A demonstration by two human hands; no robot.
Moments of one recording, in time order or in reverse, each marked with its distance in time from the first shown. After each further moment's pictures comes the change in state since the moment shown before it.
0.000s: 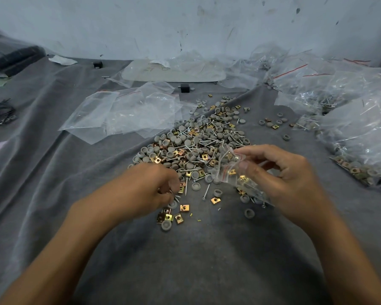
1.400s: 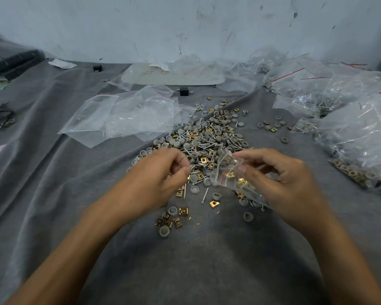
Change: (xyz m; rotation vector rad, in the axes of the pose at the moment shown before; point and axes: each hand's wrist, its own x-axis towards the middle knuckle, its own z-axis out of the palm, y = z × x) left_hand 0.007 0.015 0.006 -0.411 0.363 0.143; right_hand 0.000 0.004 0.001 0.018 0.002 -0.006
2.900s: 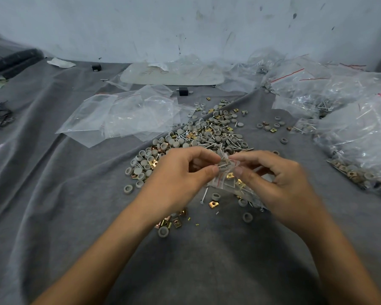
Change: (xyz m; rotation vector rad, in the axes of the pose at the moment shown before) left_hand 0.014 0.033 0.026 -0.497 0.036 -0.129; right_hand 0.002 0.000 0.004 -0.009 -0.020 -0.020
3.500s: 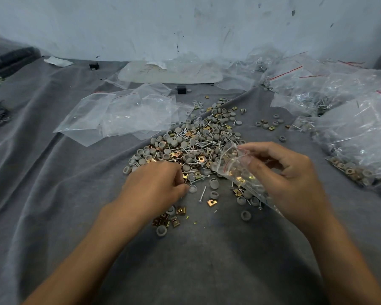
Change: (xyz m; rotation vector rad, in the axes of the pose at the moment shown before) left_hand -0.002 -0.030 -0.021 0.925 -0.020 -0.182; right_hand 0.001 0.006 -0.006 0.029 0.120 0.008
